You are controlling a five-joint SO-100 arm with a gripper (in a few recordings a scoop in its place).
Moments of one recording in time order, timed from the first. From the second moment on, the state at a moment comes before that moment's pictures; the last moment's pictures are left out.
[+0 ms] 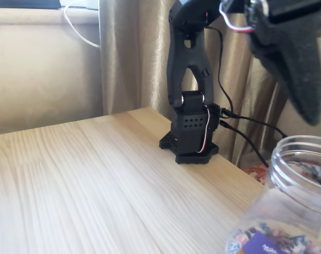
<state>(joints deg) -67.1 115.6 80.9 75.7 25.2</state>
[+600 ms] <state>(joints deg) -20.4 135.6 116.7 62.5 8.4</state>
